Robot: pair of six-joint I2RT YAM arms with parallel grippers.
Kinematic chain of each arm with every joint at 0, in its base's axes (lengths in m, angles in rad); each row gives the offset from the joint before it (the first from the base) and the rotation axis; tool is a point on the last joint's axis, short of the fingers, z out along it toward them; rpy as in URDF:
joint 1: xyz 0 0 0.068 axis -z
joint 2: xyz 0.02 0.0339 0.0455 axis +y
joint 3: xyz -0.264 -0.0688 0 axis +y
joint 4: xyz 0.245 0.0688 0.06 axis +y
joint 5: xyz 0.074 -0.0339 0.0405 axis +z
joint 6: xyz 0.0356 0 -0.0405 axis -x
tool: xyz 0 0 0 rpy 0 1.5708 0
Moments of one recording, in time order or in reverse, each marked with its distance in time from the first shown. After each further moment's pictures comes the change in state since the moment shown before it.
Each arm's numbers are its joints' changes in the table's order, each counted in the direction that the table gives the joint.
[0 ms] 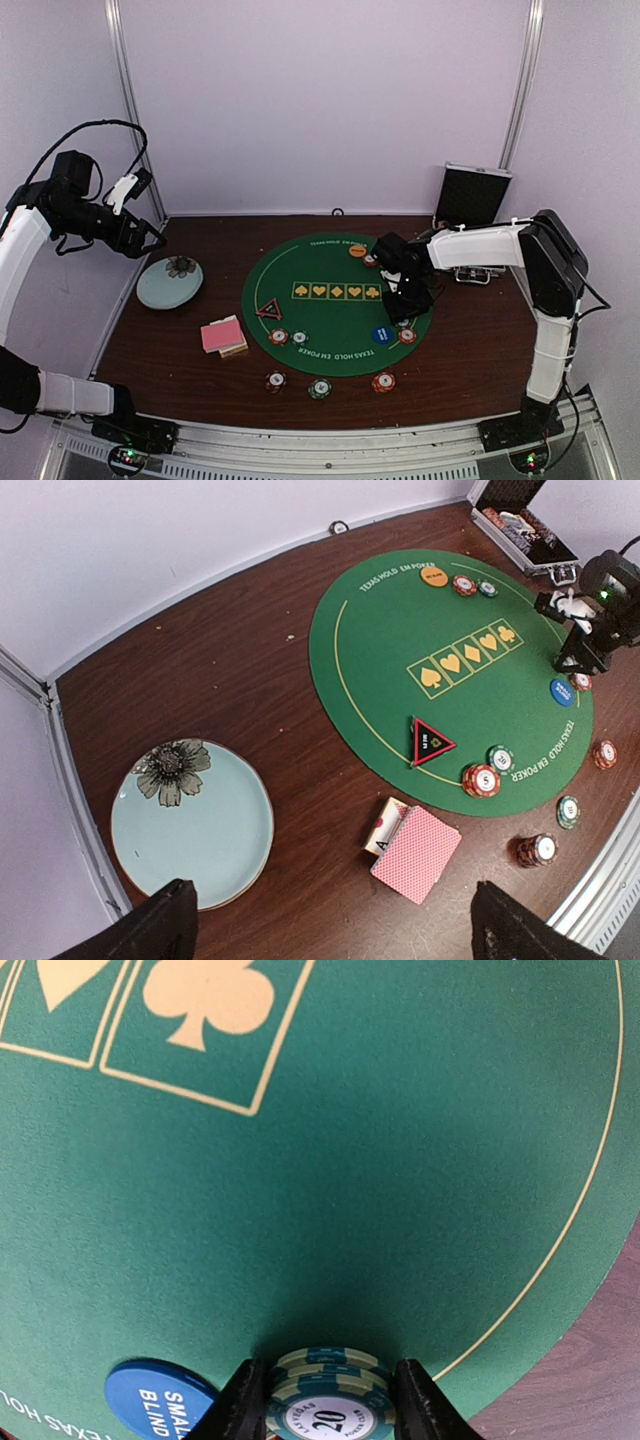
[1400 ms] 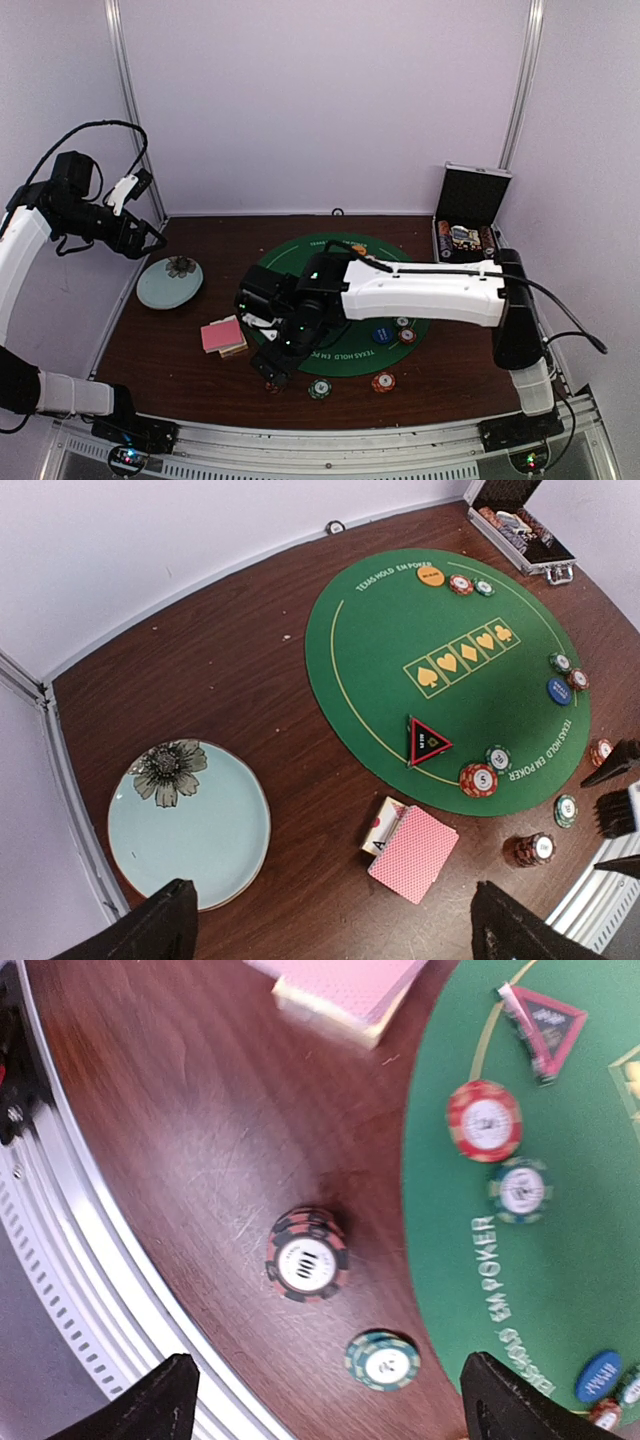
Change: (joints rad) left arm 0.000 0.000 0.003 0.001 -0.008 -0.002; right arm -0.599 0.191 -0.663 0.252 0.042 0.065
